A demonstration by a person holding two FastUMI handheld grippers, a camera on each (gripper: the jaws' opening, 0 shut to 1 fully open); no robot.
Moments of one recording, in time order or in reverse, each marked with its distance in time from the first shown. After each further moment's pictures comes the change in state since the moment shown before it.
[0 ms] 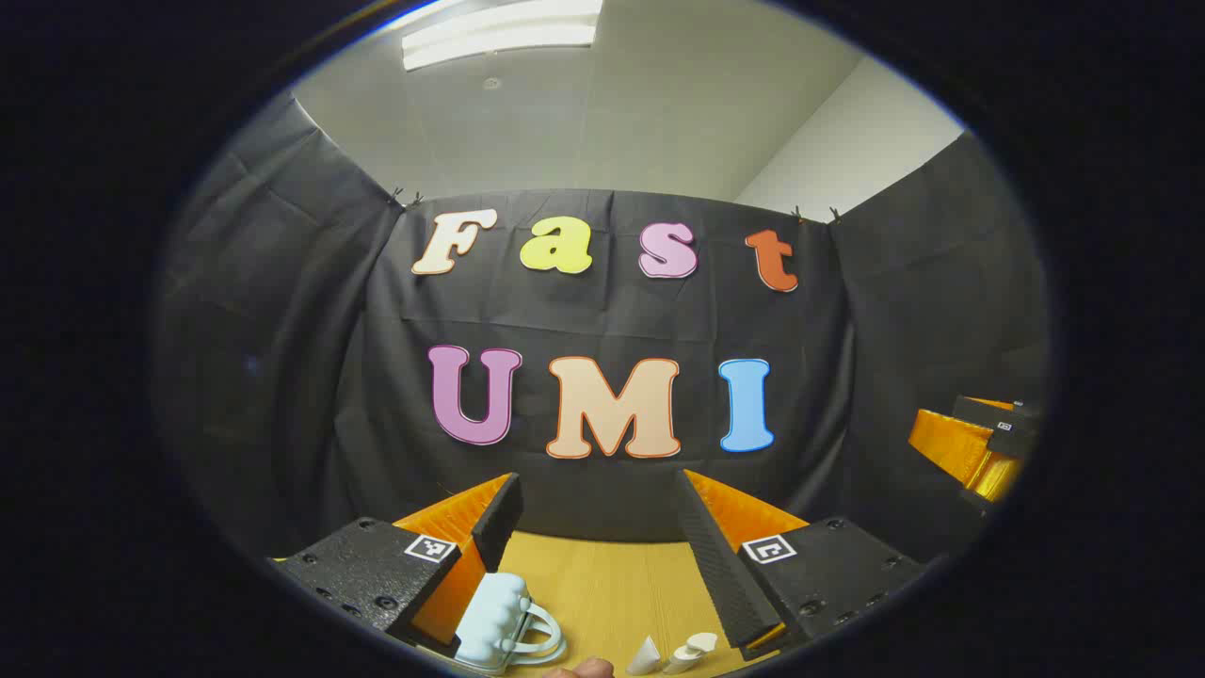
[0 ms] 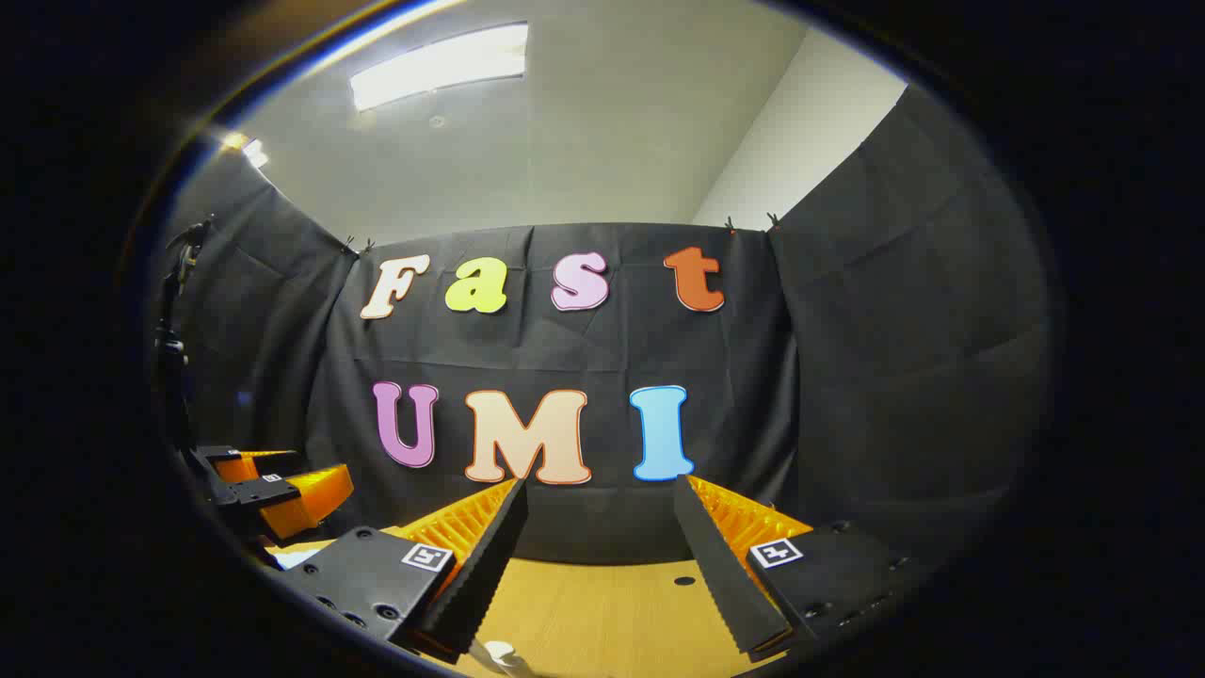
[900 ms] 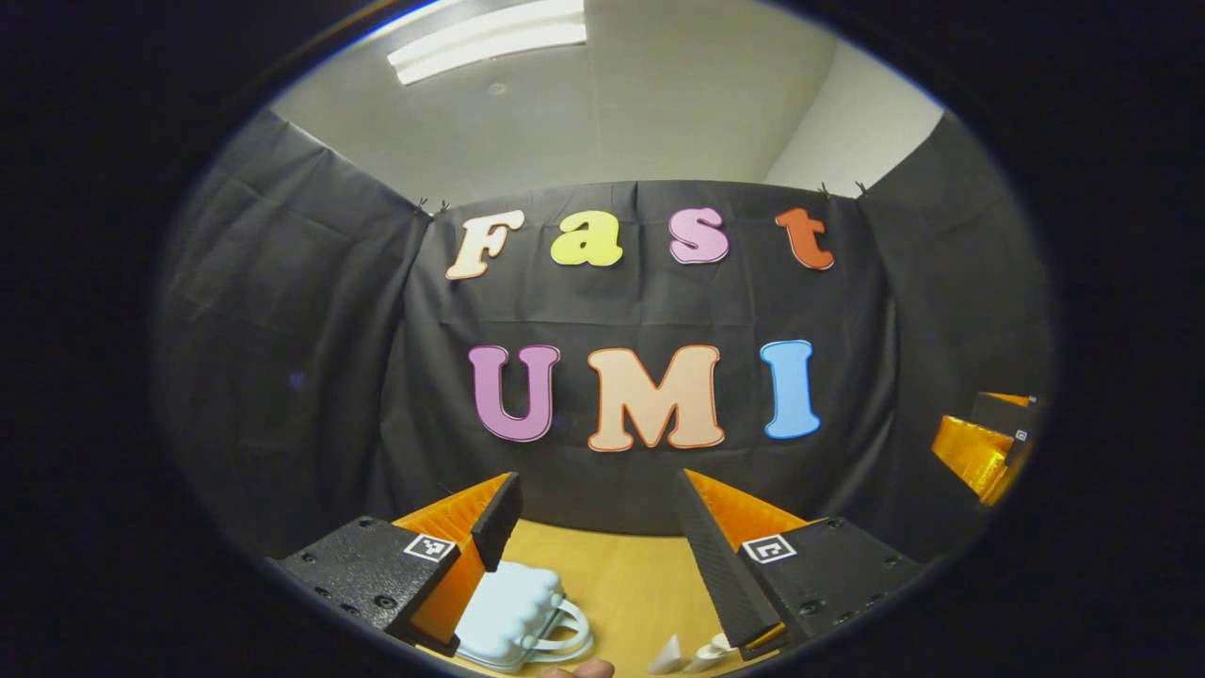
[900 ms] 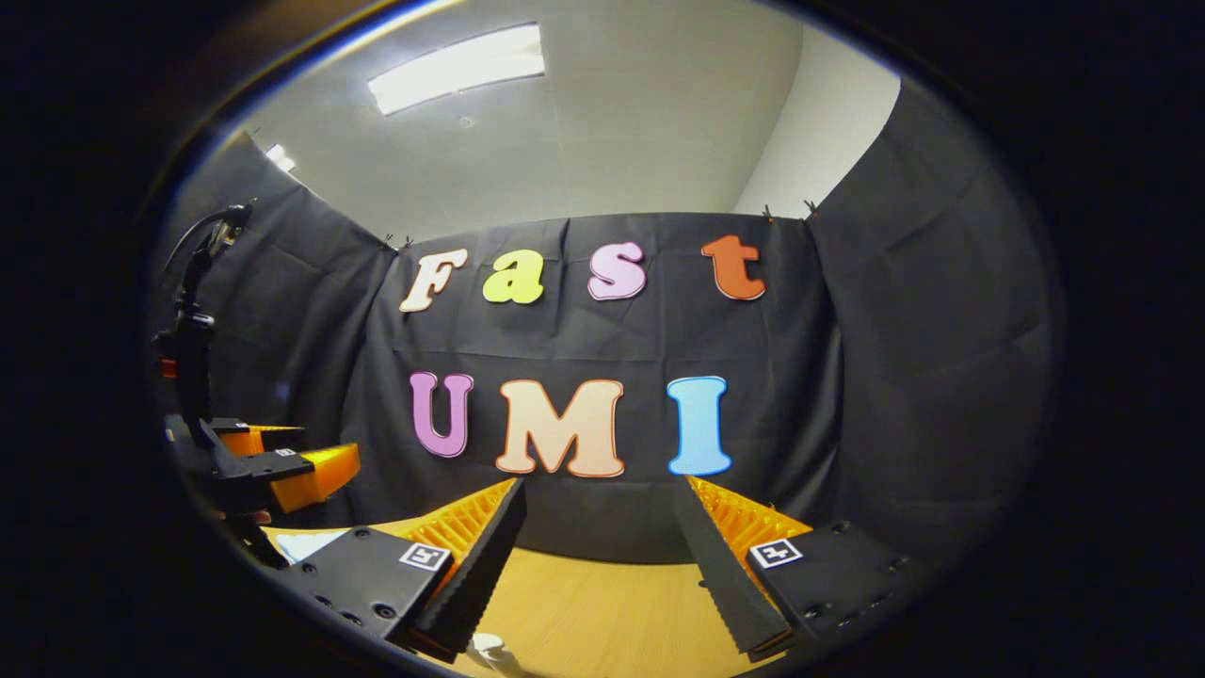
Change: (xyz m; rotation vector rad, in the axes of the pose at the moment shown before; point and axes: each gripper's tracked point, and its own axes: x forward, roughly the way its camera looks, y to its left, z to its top) left arm 0.000 0.021 -0.012 0.100 0.015 0.157; right arm 0.016 0.004 -0.039 0.019 0.022 0.157
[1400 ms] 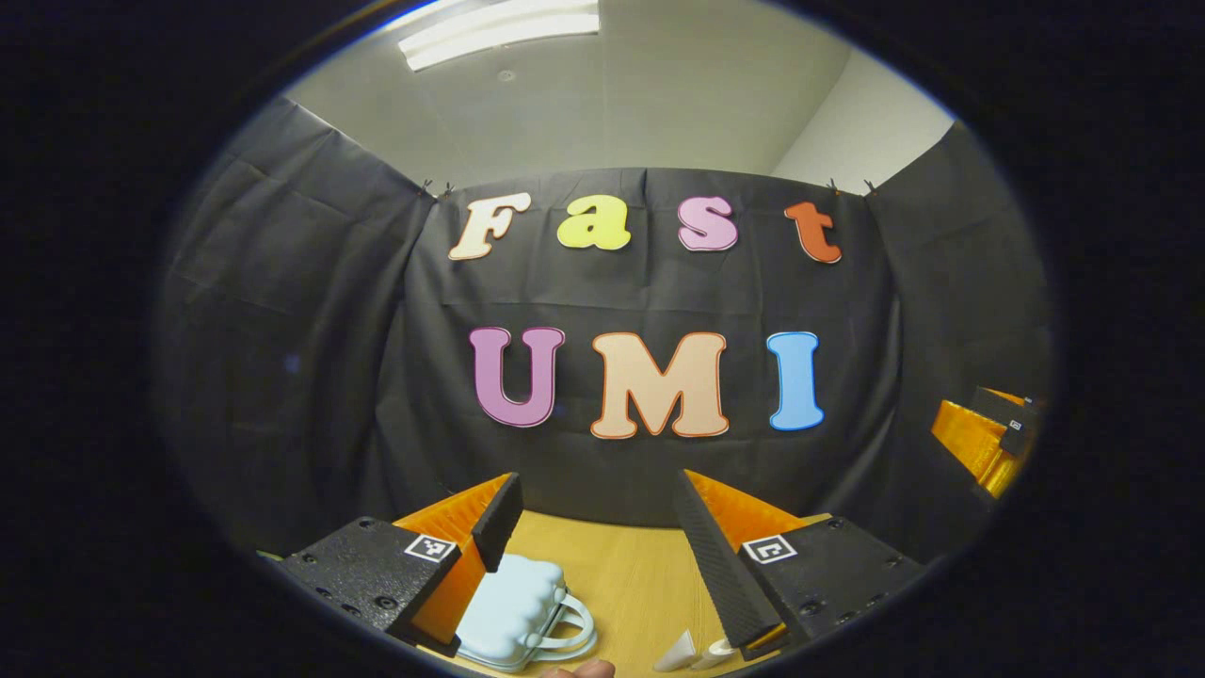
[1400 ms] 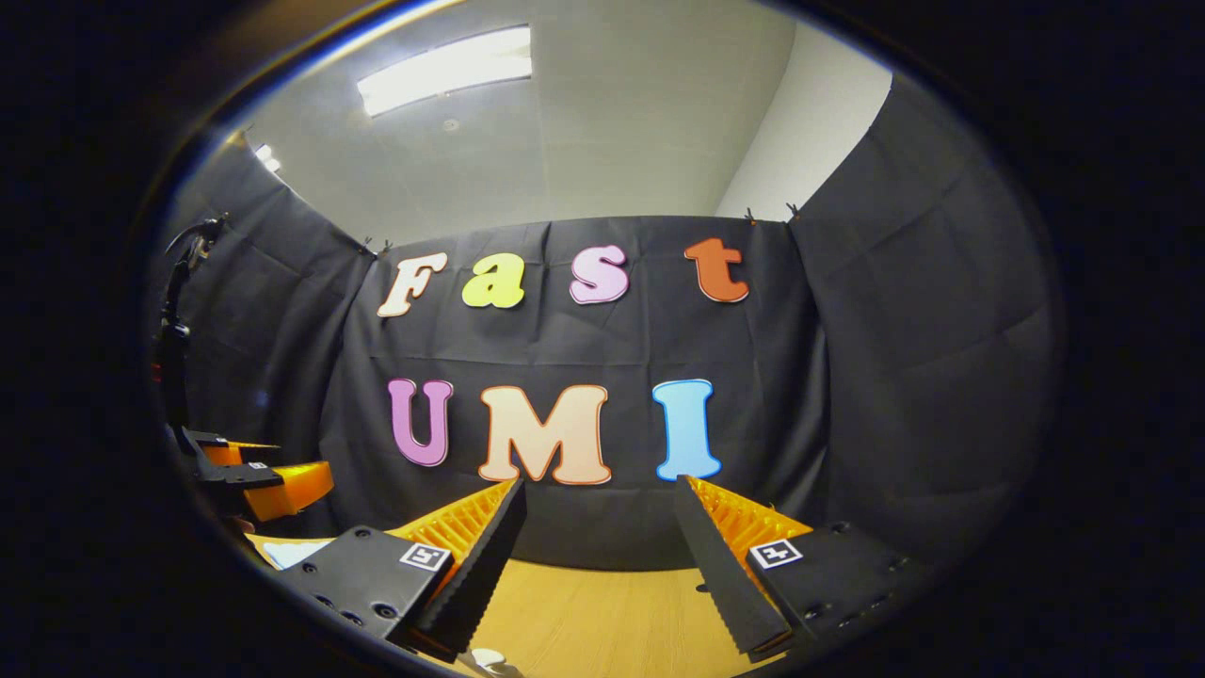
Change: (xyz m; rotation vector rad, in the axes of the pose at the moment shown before) left arm 0.017 0.011 -0.021 -0.054 0.046 -0.058; right arm 0.023 0.000 -0.008 0.014 -0.022 -0.099
